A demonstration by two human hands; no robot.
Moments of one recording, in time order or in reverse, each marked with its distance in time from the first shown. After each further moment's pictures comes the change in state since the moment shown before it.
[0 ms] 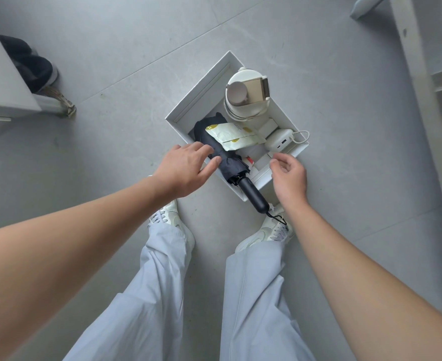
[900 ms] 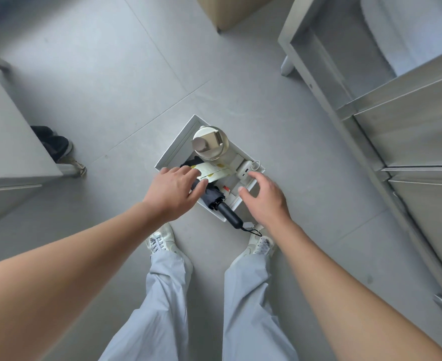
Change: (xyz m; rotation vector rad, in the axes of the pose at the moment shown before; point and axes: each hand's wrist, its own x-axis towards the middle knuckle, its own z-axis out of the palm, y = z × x) left_hand -0.033 0.082 -0.103 0.180 0.068 0.054; right_hand -0.078 -0.082 -0.083 -0.373 -0.131 -0.279
